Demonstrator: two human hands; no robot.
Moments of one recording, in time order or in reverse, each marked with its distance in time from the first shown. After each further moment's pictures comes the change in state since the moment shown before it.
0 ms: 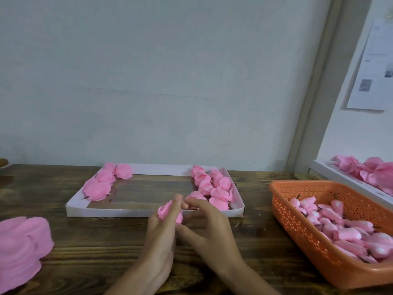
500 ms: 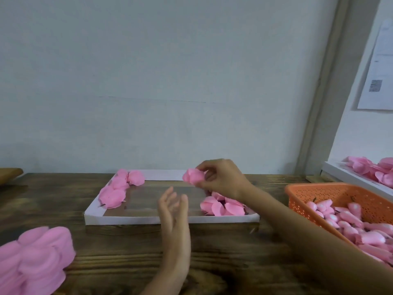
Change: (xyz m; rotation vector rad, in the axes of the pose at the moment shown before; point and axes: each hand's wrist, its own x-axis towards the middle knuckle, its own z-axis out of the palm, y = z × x) left_hand 0.010 0.010 -0.005 0.243 0.171 0.226; right_hand 0.134 -0.009 -0.035 -0.450 -0.220 -0.006
